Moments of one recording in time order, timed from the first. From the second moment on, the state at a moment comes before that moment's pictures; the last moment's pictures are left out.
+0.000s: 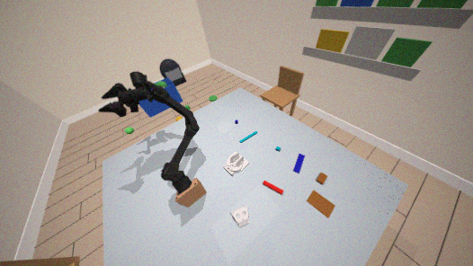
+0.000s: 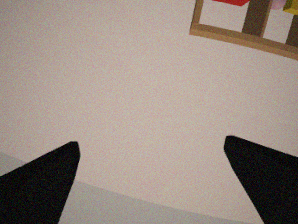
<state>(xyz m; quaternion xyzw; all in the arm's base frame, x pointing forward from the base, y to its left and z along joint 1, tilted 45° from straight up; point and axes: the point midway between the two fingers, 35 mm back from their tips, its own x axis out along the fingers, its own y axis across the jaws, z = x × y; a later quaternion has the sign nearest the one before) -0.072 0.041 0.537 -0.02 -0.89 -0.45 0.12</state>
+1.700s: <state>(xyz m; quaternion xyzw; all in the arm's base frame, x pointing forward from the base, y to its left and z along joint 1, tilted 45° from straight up) -0.161 -0.207 0.431 0.37 -0.65 -0.65 0.13</state>
